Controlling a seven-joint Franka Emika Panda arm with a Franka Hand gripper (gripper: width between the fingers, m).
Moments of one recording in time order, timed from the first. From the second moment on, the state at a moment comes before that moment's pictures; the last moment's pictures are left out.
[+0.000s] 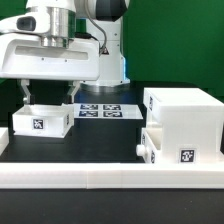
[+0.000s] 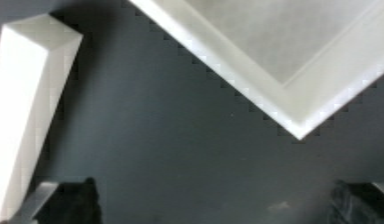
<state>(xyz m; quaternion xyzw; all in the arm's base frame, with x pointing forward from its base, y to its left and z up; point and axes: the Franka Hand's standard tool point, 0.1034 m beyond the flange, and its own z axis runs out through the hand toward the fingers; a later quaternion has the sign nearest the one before) 0.486 -0.127 0.072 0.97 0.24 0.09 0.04</state>
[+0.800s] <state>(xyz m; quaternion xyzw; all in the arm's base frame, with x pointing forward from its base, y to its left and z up) 0.457 -0.125 0.056 0.99 -0.12 0.05 -0.02</state>
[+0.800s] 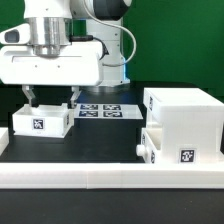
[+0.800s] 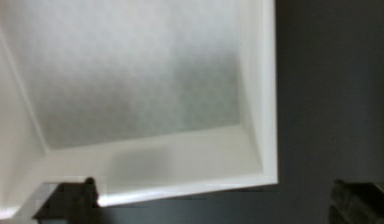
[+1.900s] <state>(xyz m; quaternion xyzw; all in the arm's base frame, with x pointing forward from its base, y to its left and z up) 0.419 -0.102 0.005 0.99 -0.11 0.05 0.00</state>
